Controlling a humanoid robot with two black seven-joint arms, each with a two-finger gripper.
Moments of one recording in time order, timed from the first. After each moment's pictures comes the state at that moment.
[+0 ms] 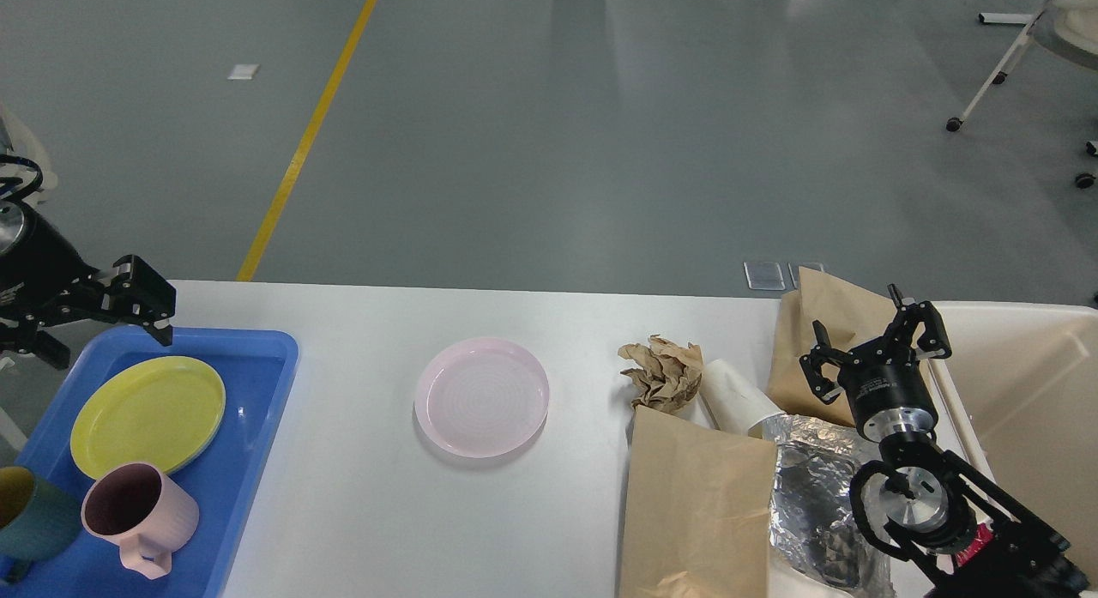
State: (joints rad) left arm -2.19 0.49 1.56 -1.28 0.05 -0.82 -0.04; right arm 0.26 -0.29 1.01 0.95 -0.07 0.09 0.46
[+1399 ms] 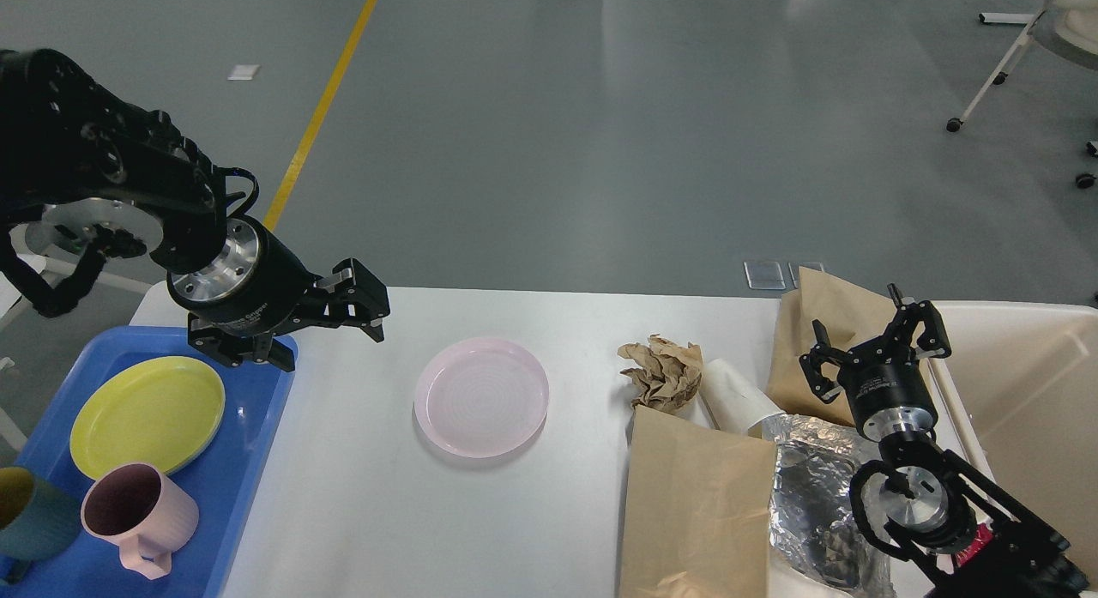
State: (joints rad) left arm -2.15 0.13 1.51 -1.58 -0.54 -0.37 -0.12; right arm 0.26 -0.29 1.01 0.95 -0.07 0.09 0.46
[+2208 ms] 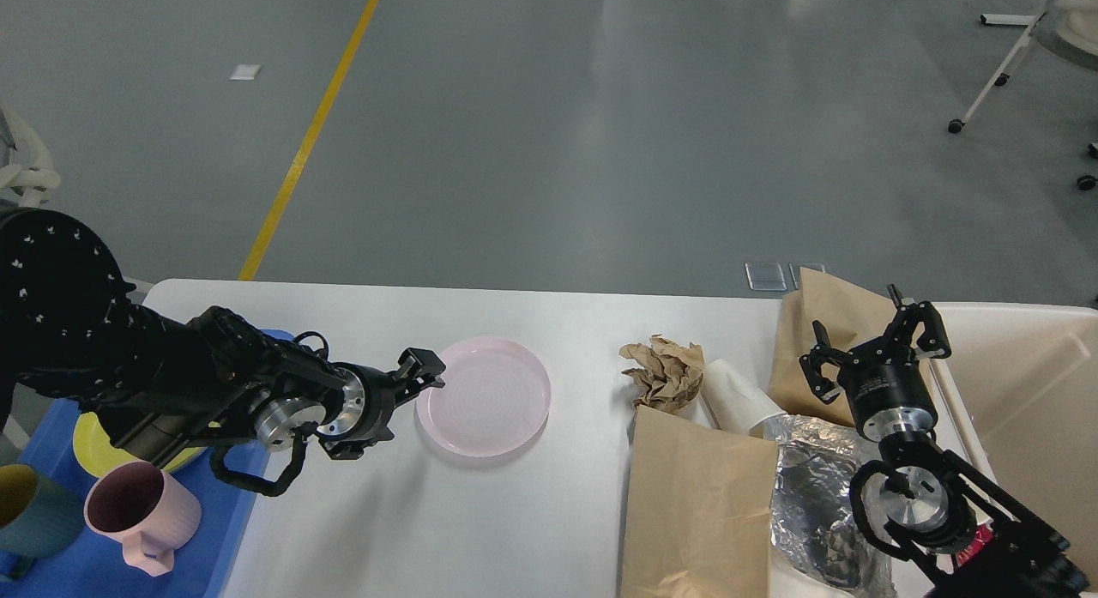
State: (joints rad) left arm -1.45 0.15 1.10 -1.16 -0.60 0.02 -0.12; right arm 0.26 -0.29 1.01 0.95 -0.07 0.09 0.46
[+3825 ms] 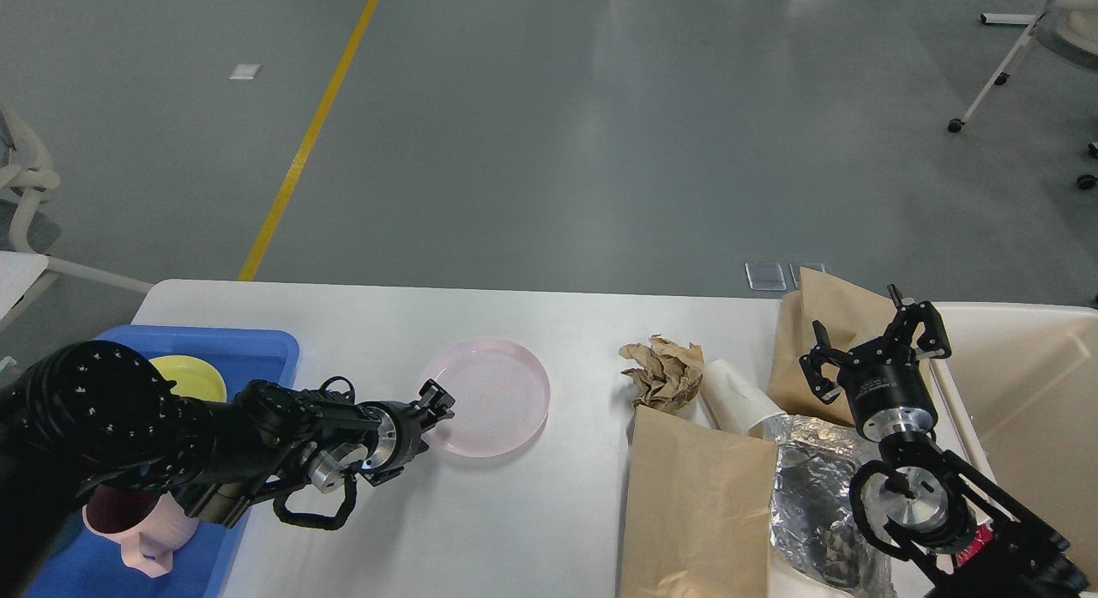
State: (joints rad) left arm -1.15 0.09 0.87 -0.85 -0.51 0.08 -0.03; right arm 0.26 -0.29 1.01 0.95 -0.07 0.09 0.46
